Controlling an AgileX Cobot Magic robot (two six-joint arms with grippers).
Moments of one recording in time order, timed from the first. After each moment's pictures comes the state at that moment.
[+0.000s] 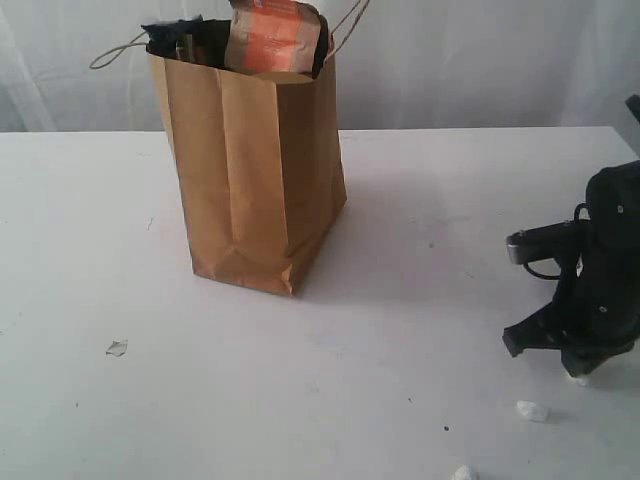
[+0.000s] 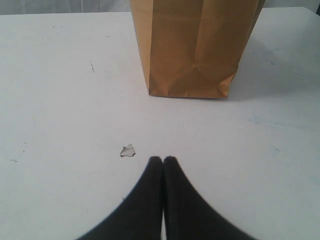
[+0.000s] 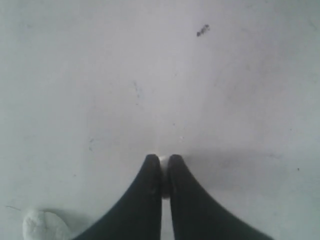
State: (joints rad) left arm -0.23 0.11 -0.13 -0.47 0.47 0.34; right arm 0.15 1.75 -0.89 -0.18 0.74 0.06
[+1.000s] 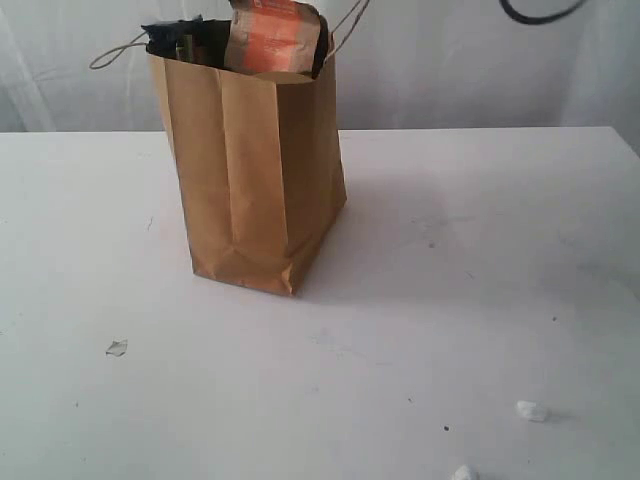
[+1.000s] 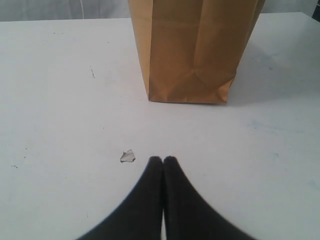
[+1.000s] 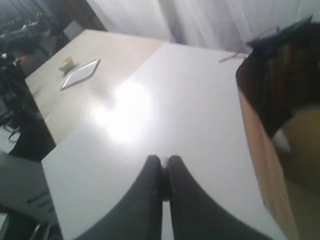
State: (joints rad) left arm -0.23 0.08 -0.13 -0.47 0.47 0.34; right arm 0.42 1.45 -1.45 1.07 0.77 -0.63
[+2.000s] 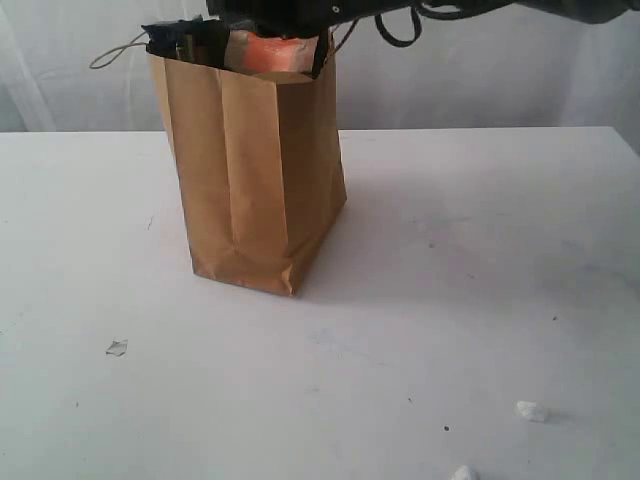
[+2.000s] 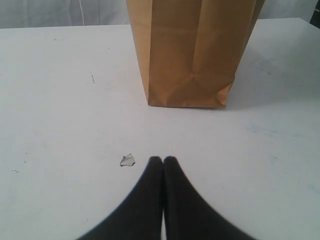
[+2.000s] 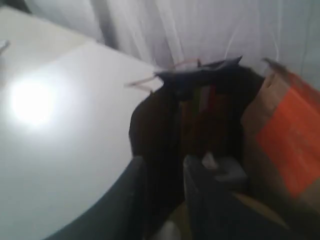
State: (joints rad) left arm -0.23 0.07 -0.13 -0.47 0.47 0.34; right arm 0.50 1.86 -1.75 0.84 0.56 -0.77
